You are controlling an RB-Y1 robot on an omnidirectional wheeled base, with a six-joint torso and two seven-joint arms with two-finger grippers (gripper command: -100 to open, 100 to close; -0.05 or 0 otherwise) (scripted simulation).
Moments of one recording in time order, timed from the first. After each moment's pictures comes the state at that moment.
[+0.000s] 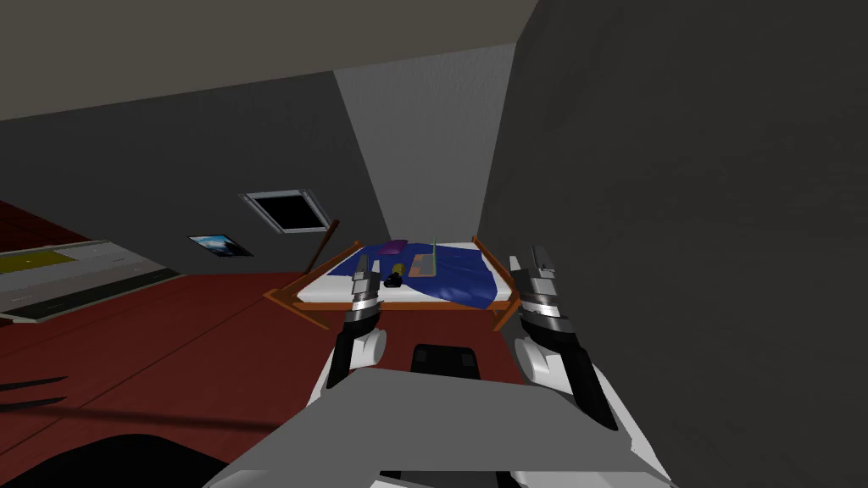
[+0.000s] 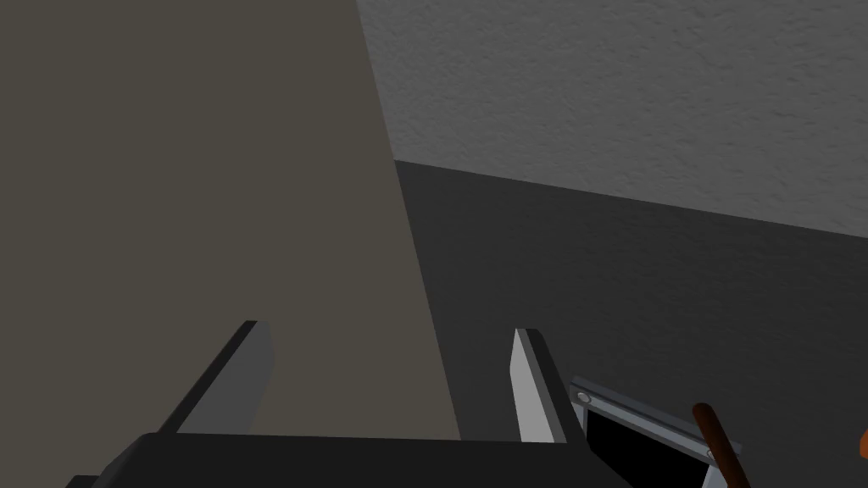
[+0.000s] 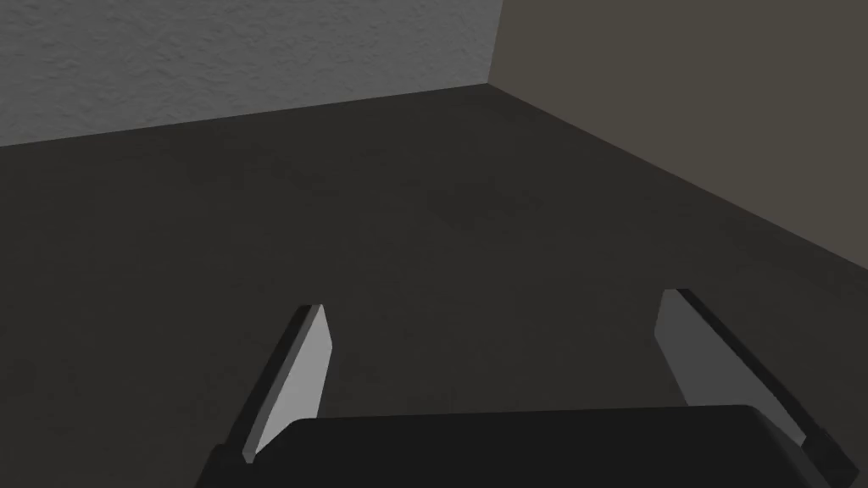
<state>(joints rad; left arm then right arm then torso) 0.53 -0.04 -0.02 -2.29 0.04 -0.45 -0.15 0.52 -0.02 0.02 -2.35 0.03 -0.39 0.00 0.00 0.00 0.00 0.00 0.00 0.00</state>
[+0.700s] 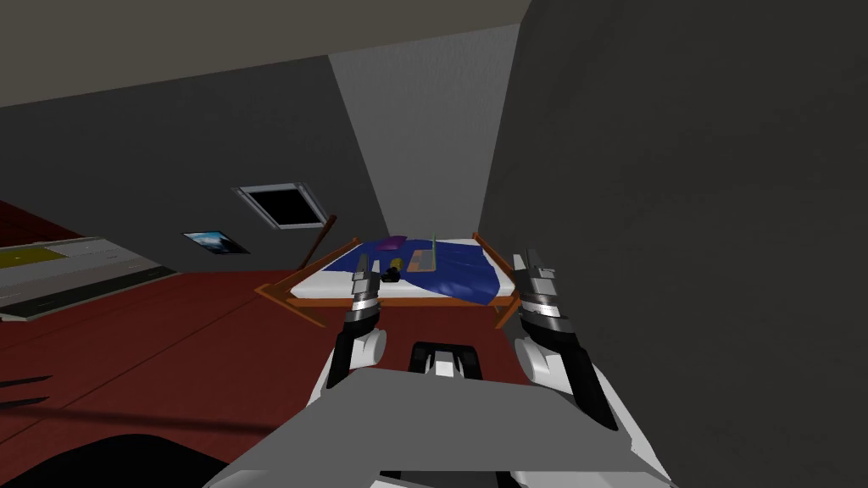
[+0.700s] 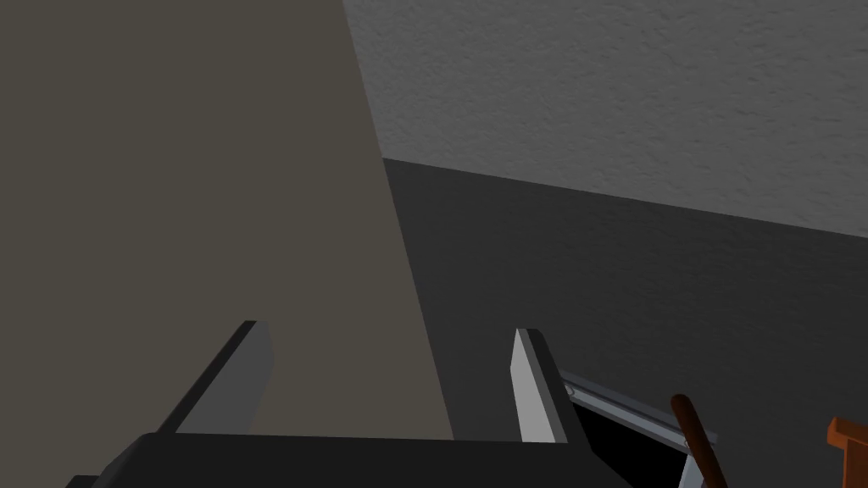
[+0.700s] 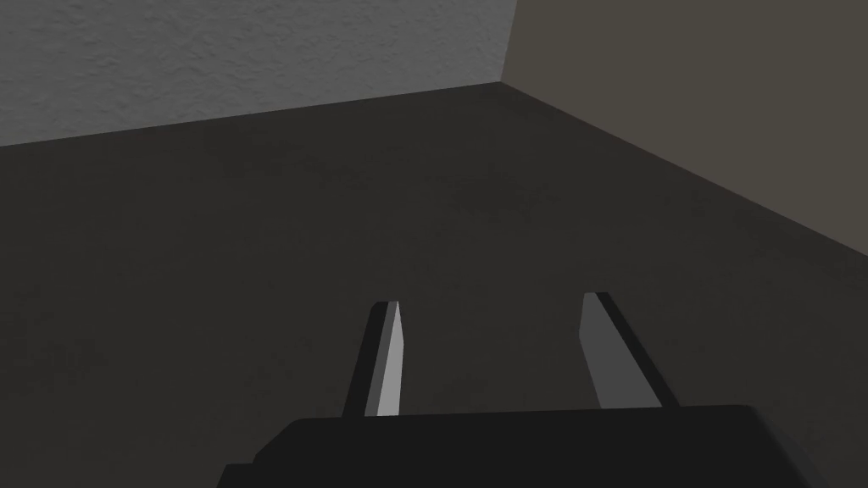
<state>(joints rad) 0.53 -0.04 -0.02 -2.29 0.04 -0.45 -0.15 0.52 -0.02 0.02 -2.35 0.03 -0.39 0.00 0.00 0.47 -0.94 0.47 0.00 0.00</state>
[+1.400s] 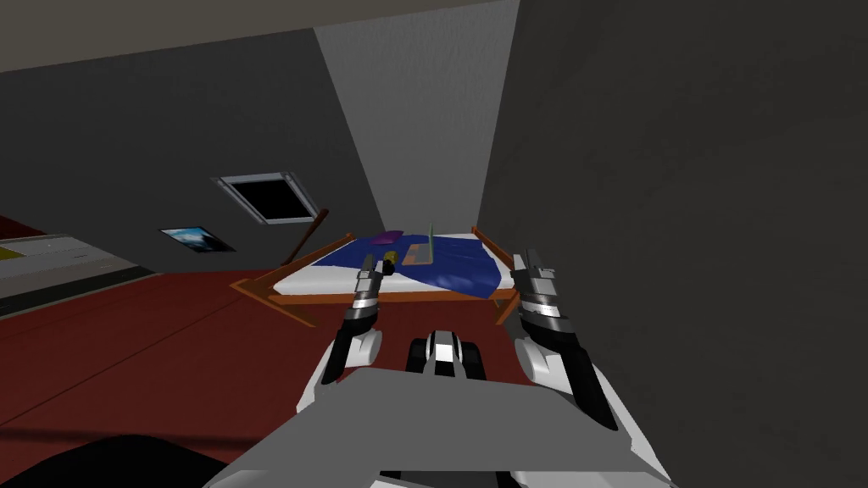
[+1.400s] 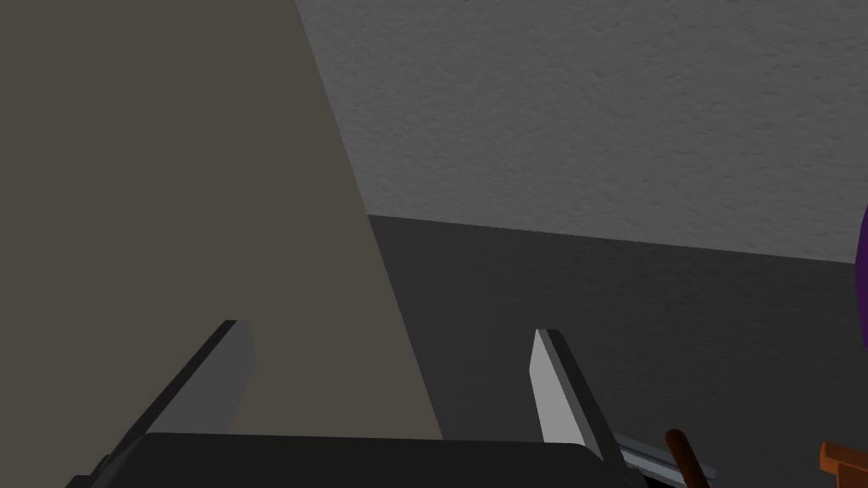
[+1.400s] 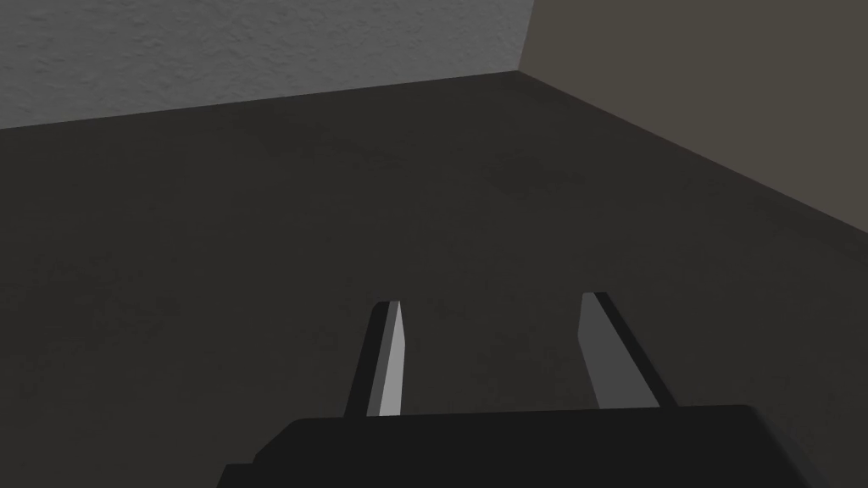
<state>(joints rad) 0.52 0.07 -0.01 -2.27 0.02 -0.41 -0.16 0.52 -0.02 0.02 -2.35 0.03 -0.39 0.00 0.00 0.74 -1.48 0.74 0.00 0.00</state>
